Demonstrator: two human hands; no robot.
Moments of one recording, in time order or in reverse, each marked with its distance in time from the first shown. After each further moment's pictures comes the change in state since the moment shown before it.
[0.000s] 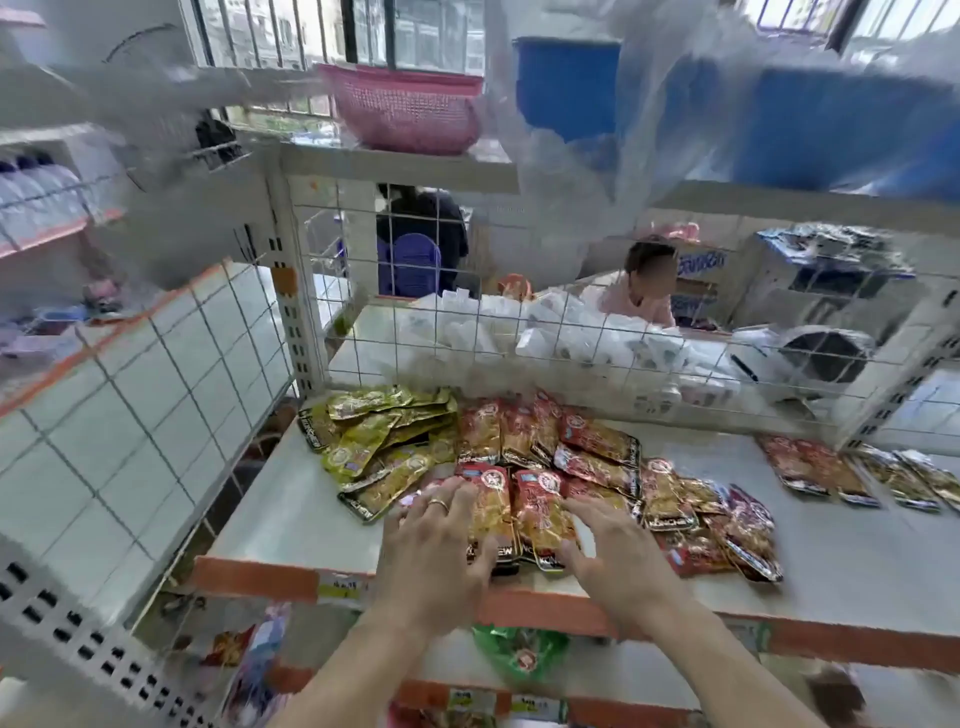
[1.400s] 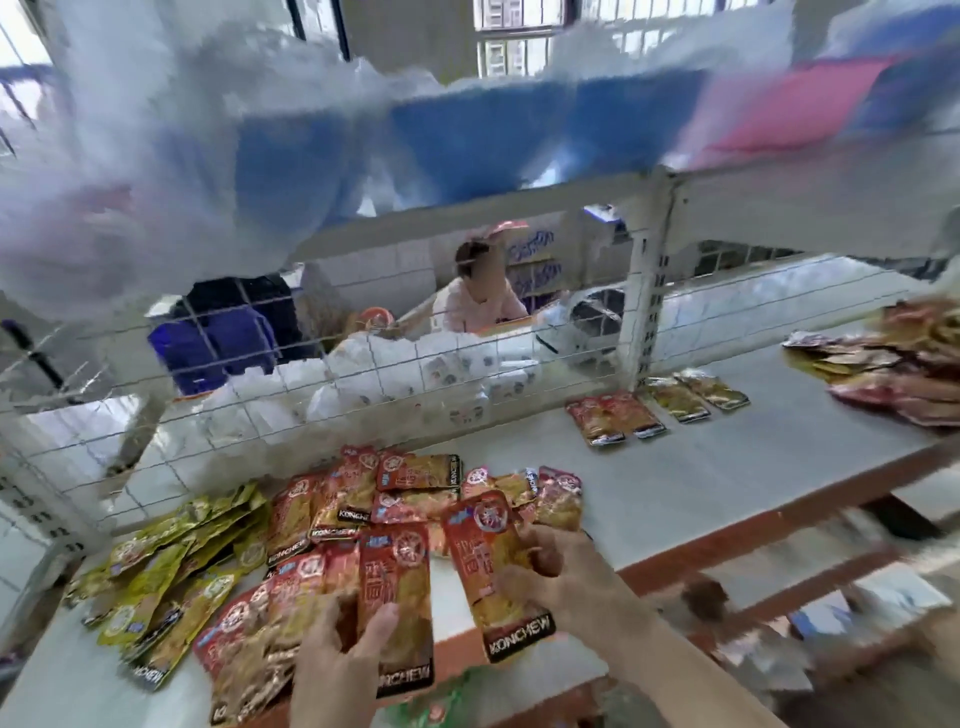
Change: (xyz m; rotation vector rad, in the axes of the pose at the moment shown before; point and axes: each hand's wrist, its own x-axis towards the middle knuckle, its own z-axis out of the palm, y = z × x) left_hand -0.009 0.138 0.019 -0.979 -0.009 -0.417; right_hand -0.066 0.122 -0.070 1.092 0.046 0.217
